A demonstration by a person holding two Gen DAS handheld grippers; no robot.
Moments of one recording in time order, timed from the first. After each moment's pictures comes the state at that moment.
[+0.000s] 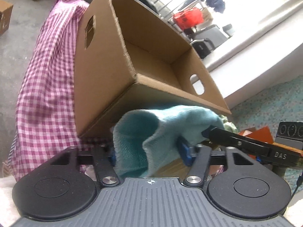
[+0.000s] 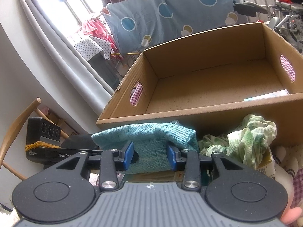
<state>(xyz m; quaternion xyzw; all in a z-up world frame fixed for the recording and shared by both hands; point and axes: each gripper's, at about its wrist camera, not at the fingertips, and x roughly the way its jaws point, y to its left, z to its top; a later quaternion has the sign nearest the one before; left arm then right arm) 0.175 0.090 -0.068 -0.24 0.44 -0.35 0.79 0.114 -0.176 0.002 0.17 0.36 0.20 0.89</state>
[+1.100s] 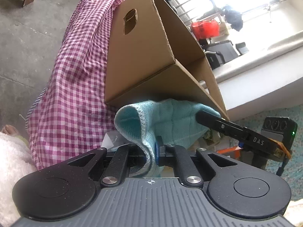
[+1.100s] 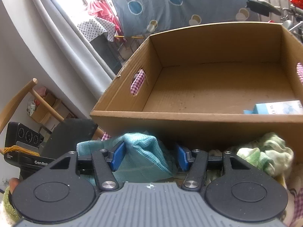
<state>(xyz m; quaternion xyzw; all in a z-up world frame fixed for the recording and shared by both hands) 0.149 0.140 -0.086 -0.32 0.47 -0.31 0.76 0.146 -0.155 -0.004 0.12 0.40 0.22 0.88</state>
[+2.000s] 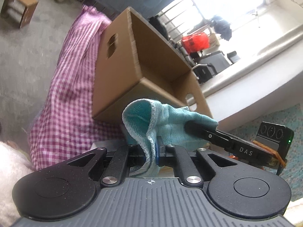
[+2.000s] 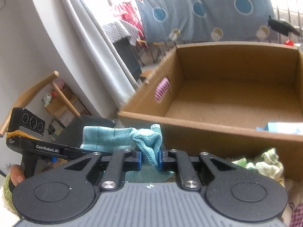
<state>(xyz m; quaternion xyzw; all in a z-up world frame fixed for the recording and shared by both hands) 0.112 0.140 -0.033 -0.31 0.41 -0.30 0.80 0.113 -0.152 0.023 0.08 0.35 0.28 0.89</state>
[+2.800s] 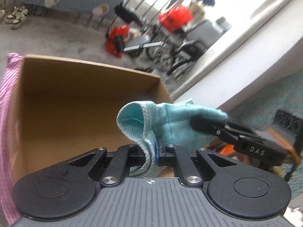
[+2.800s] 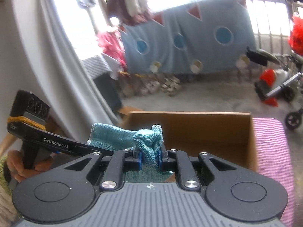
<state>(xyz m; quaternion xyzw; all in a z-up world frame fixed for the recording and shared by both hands) 0.296 -0.037 0.049 -0.16 0.46 -0.35 0.80 0.216 -0.282 0.120 0.08 0.30 0.22 0.92</state>
